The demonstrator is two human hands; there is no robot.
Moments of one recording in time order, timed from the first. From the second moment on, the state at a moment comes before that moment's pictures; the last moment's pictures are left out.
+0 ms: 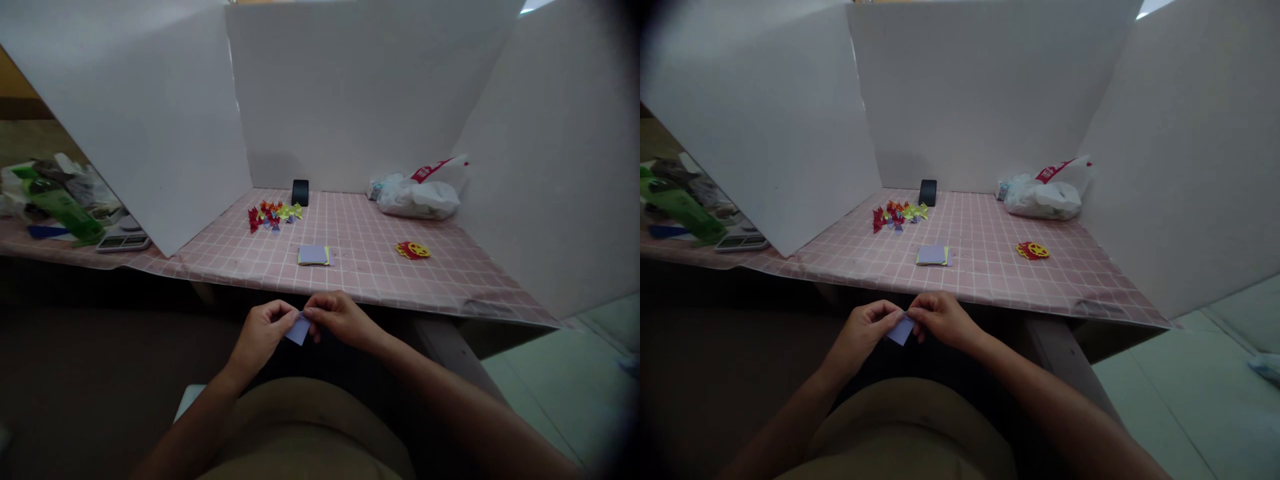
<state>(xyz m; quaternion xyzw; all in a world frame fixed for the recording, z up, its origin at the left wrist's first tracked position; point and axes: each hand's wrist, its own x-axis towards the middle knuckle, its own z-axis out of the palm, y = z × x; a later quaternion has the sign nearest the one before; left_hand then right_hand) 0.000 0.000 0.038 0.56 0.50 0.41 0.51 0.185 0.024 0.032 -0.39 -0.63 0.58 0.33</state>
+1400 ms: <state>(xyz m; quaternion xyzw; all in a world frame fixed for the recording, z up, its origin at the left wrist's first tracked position) -0.007 0.002 0.034 0.58 0.40 0.49 0.51 0.182 0.022 0.028 -0.31 -0.54 0.68 0.38</state>
